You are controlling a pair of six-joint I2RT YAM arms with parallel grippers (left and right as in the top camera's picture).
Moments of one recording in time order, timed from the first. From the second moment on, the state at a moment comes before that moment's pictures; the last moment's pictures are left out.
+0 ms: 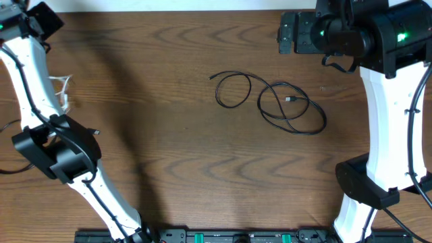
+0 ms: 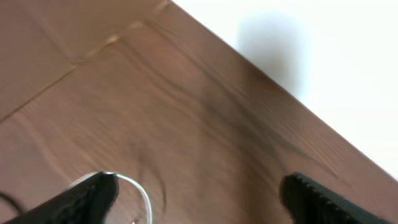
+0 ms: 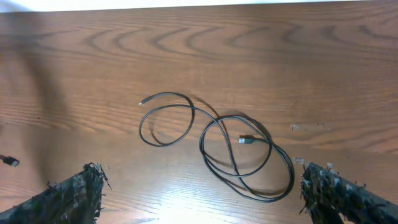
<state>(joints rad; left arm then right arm) 0.44 2.23 2.28 -0.82 -0.09 -0.27 0.36 2.00 2.79 -1.69 0.05 0.33</state>
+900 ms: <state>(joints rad) 0.45 2.41 2.28 -0.90 -0.44 -0.25 0.36 2.00 2.79 -1.69 0.05 0.33</state>
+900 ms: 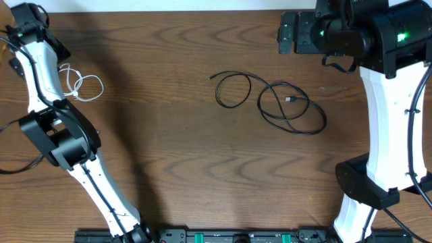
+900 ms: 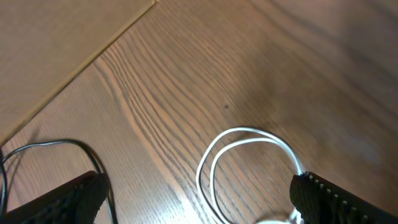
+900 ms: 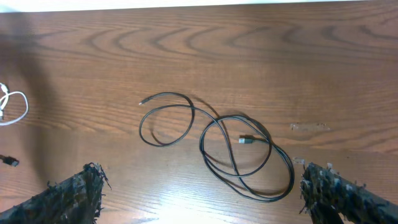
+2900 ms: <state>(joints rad) 0.54 2.35 2.49 -0.72 -0.32 -0.27 0.36 2.00 2.79 -1.70 0.05 0.33</state>
